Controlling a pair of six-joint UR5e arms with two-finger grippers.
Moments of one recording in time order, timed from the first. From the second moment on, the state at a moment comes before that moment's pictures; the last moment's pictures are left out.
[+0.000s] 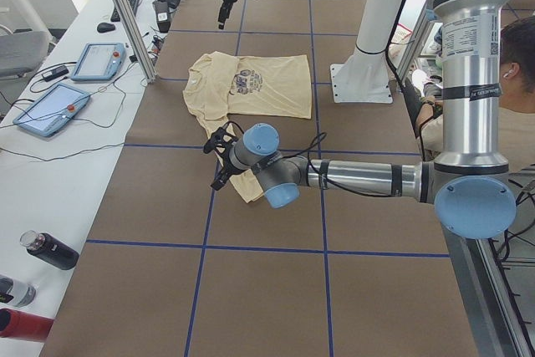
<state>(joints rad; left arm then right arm) -1.14 -1.46 -1.63 -2.64 -2.10 -0.53 0.81 -0.73 1.71 -1.76 1.87 1.09</state>
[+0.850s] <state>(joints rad) -0.93 -1.45 -1.49 -2.76 -1.89 -0.85 1.08 -1.21 2.06 -1.76 2.10 0.65</state>
